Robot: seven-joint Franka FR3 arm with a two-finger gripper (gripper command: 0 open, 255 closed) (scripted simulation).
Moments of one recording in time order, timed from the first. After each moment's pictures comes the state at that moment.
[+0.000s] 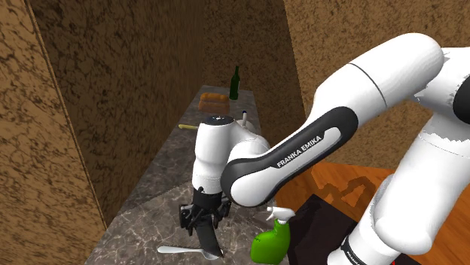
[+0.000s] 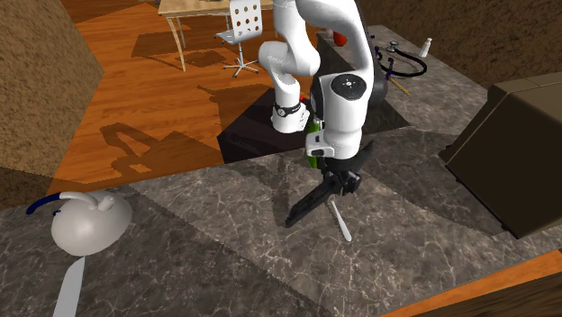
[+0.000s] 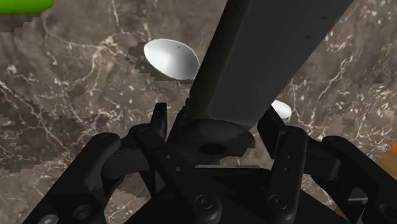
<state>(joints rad) 0.08 0.02 0.67 -2.36 0.13 2.41 1.01</state>
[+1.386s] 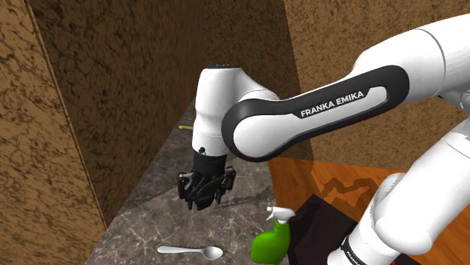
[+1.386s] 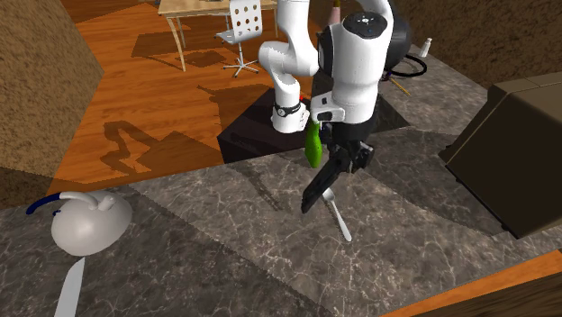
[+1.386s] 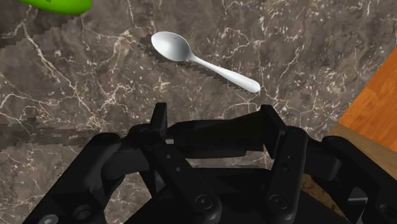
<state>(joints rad) 0.08 -0.17 0.64 -2.22 0.23 2.11 0.95</state>
